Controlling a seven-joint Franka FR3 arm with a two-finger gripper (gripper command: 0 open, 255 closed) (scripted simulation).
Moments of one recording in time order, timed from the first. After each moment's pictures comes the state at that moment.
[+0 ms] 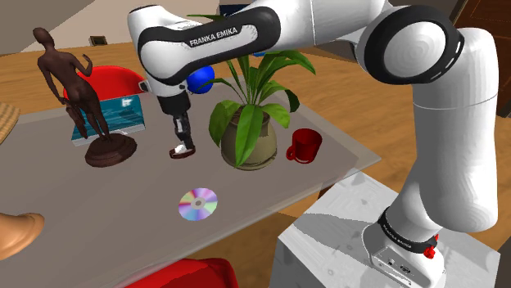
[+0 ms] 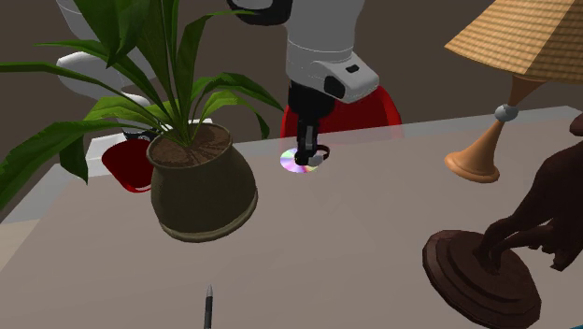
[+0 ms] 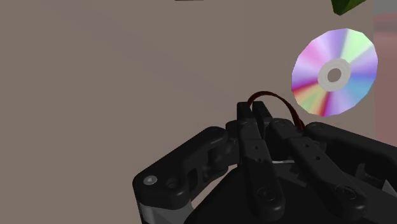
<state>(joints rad) 0.33 0.47 0.29 -1.41 -0.09 1.75 -0.50</state>
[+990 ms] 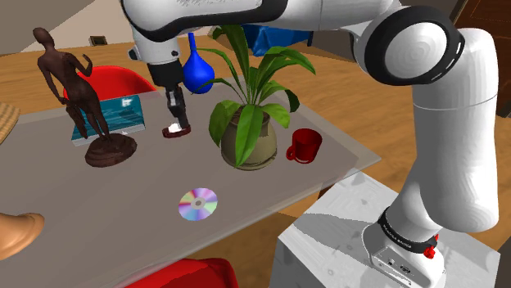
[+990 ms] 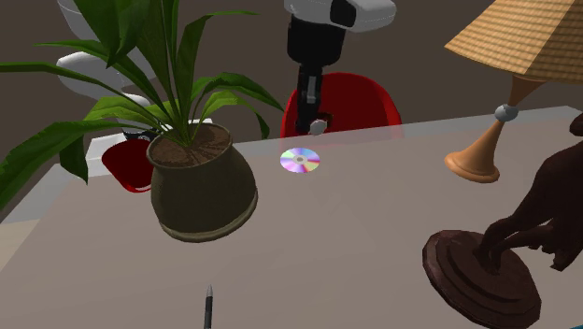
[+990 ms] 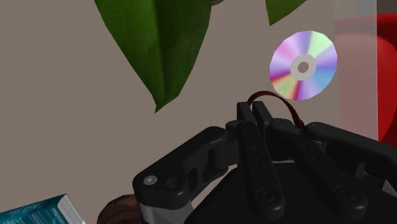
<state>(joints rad) 0.35 0.47 0.29 -1.21 -0.08 1.55 -0.50</state>
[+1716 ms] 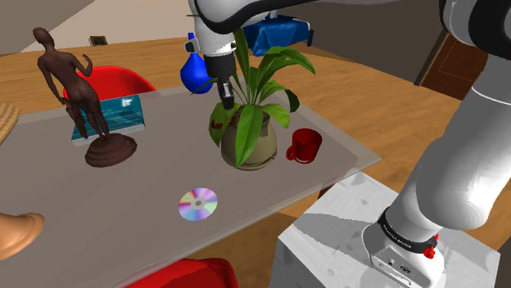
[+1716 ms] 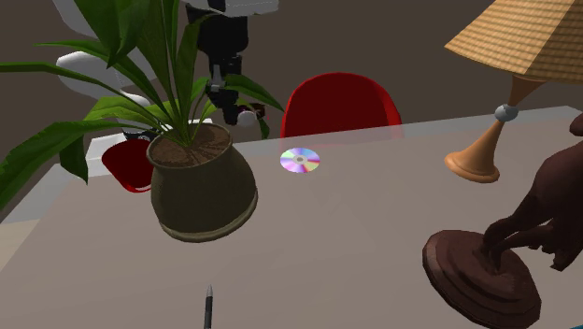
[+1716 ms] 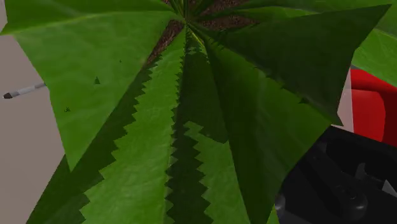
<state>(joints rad) 0.20 0.06 0.26 -1.74 0.01 1.68 -0.66</state>
